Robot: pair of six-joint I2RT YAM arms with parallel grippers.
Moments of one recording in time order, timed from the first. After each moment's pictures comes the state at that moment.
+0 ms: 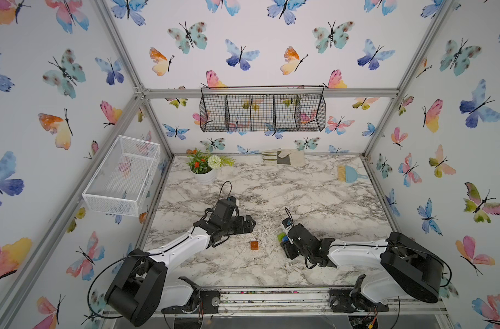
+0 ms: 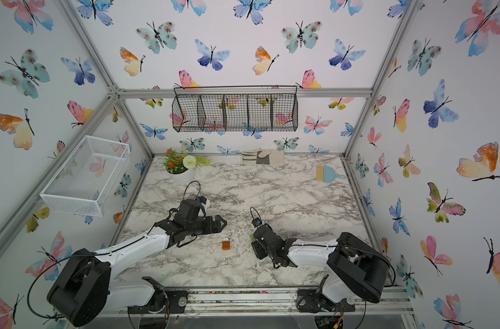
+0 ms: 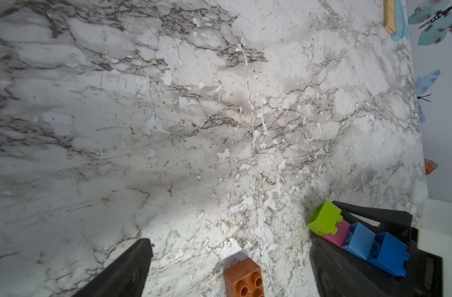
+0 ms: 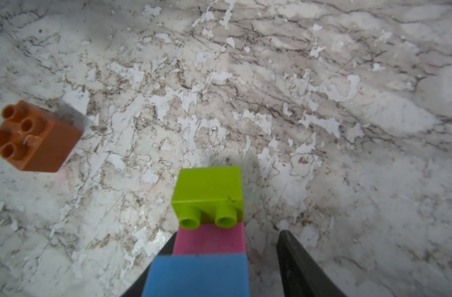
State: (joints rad) left arm -0.54 1.28 0.62 -0.19 0.21 -0.58; right arm 0.98 1.47 0.50 0.07 0.20 0.30
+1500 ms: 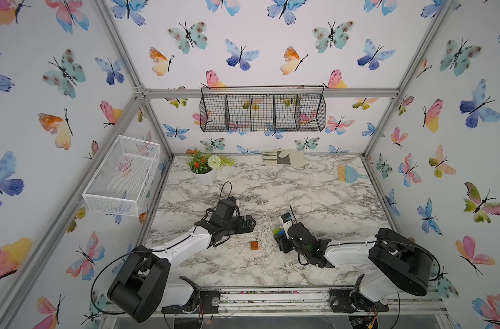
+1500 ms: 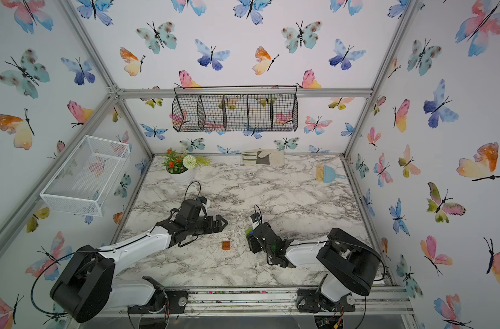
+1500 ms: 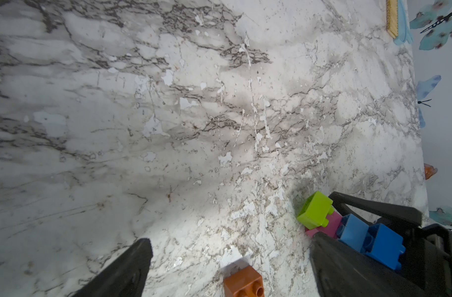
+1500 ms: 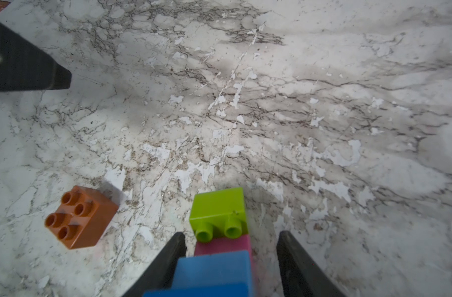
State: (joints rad) left arm -0.54 1.31 0.62 -0.15 0.21 -0.60; right arm 0.98 1.54 0.47 0.38 0.21 0.37
